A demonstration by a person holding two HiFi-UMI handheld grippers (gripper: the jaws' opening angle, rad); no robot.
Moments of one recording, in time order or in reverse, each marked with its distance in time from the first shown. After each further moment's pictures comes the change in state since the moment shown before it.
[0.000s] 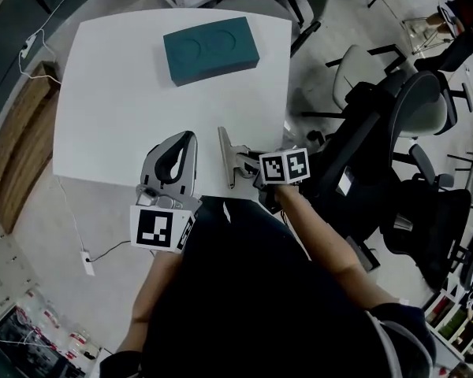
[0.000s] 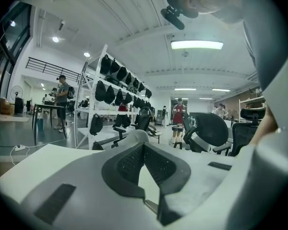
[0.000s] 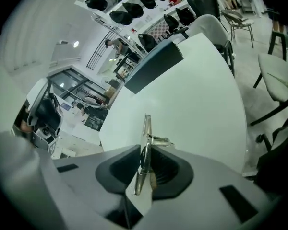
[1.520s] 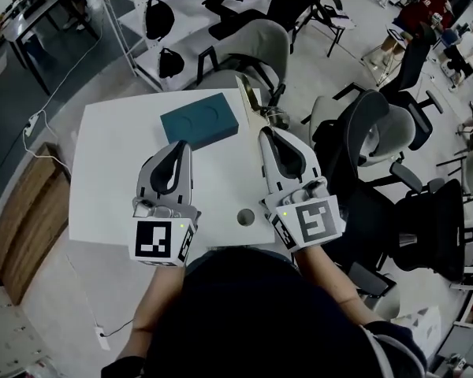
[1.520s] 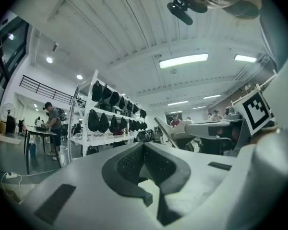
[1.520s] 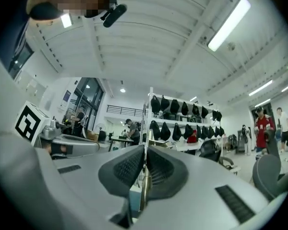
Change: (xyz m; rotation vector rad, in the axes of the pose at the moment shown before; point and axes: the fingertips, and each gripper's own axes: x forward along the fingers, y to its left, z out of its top) left arm -0.002 -0.002 0.140 0.129 -0.242 -0.040; right arm -0.277 0.229 0.174 -0.808 -1.137 -0.378
